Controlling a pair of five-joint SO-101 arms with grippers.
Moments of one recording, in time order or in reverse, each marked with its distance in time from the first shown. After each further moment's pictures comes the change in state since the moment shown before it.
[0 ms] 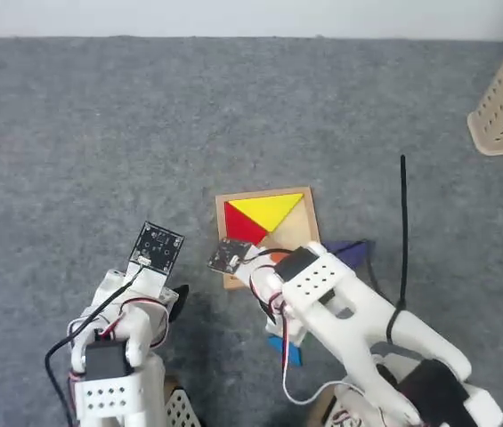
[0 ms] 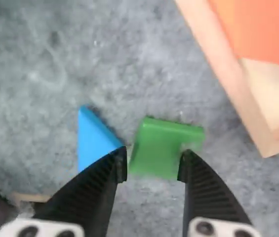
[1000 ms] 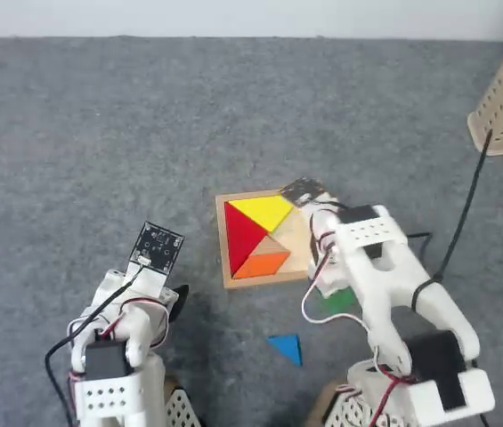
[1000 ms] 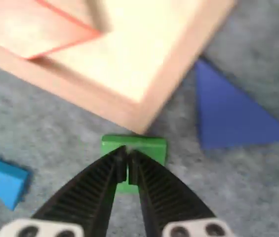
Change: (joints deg) left arm 0.0 0.0 0.0 0.0 0.0; right arm 26.7 9.7 -6.6 -4.8 -0.4
